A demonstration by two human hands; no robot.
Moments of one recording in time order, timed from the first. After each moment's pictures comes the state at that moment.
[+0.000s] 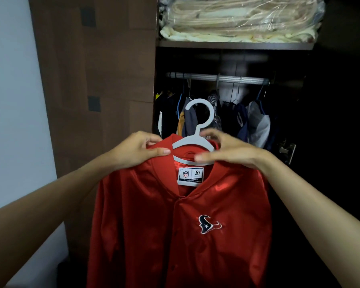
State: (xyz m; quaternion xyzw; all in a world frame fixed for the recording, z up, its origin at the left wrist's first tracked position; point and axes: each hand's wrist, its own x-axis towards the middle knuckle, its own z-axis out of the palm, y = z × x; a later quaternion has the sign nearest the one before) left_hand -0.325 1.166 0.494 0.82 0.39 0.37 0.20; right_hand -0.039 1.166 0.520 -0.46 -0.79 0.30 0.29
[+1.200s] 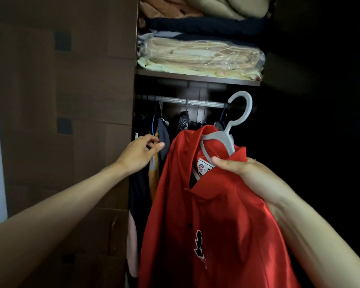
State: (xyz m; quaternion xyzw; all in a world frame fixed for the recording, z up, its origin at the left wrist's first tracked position) left_hand -0.286 1.207 0.520 0.78 0.42 0.45 0.09; right_hand -0.061 0.996 0.546 -0.48 -0.52 0.43 0.56
